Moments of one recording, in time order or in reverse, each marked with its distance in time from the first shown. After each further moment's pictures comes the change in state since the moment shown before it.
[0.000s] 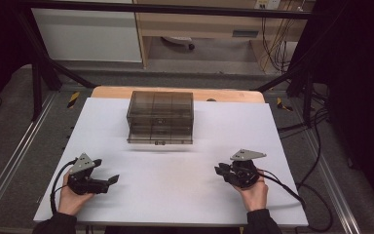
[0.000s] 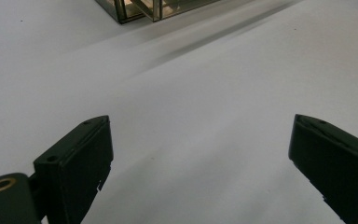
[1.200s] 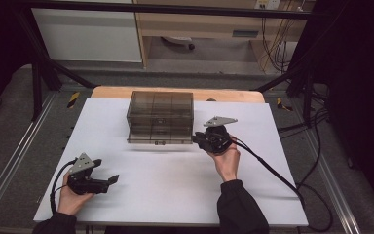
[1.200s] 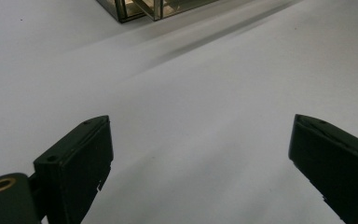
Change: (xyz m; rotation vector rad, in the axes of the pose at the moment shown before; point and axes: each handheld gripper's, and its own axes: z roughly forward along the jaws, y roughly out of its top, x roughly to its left) left arm 0.001 -0.001 0.000 -0.001 -0.003 -0.004; right arm 0.008 0.099 0.058 -0.078 0.009 -0.041
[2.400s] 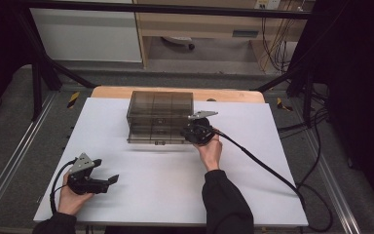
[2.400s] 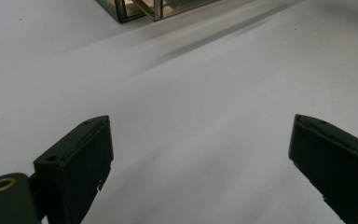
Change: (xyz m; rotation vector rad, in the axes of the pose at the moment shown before) left arm 0.000 0.000 0.000 -0.001 -0.003 -0.001; right arm -0.006 0.009 0.068 0.031 0.007 0.013
